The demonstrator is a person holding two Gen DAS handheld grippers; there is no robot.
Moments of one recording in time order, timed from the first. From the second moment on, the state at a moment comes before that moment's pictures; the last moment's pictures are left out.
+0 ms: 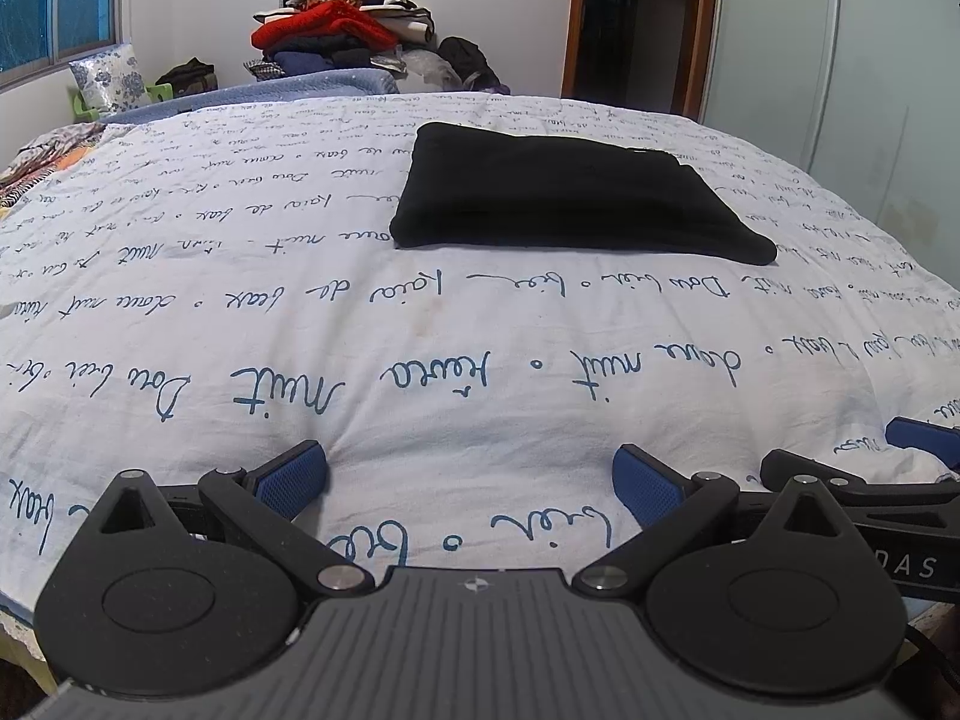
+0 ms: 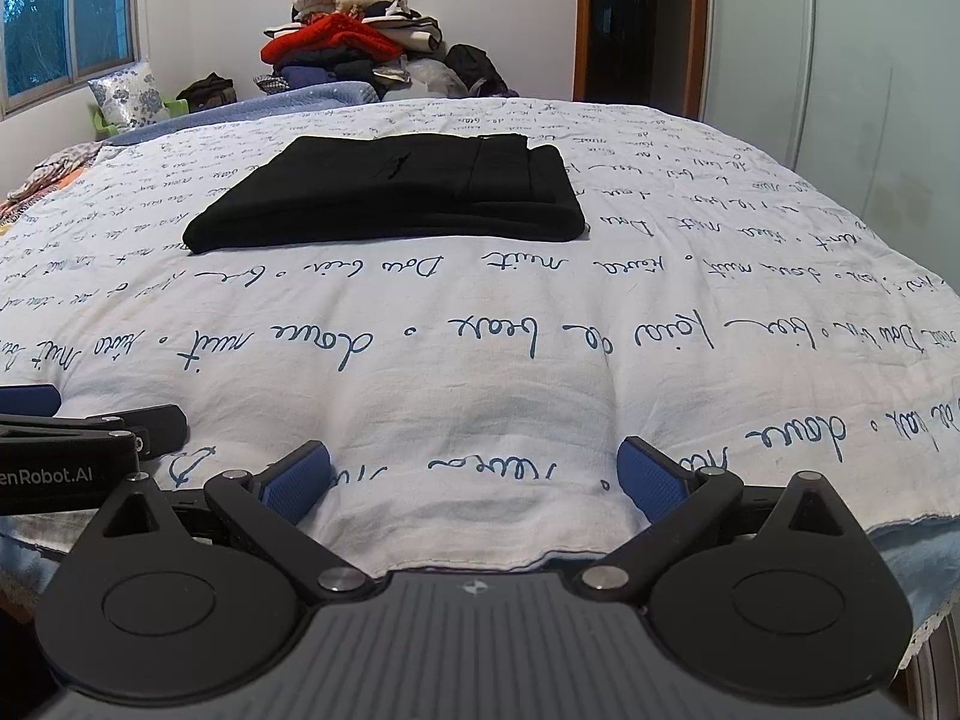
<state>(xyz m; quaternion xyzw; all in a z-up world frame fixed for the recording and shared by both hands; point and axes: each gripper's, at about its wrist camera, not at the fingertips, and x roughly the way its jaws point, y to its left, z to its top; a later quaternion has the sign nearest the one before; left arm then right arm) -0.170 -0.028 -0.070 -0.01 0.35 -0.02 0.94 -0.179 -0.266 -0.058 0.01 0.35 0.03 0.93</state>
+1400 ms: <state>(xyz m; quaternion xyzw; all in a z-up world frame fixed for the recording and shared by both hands) -0.169 -0.029 -0.070 -0.01 0.35 -0.02 0.94 -0.179 -0.265 -0.059 0.01 0.35 0.03 0.94</state>
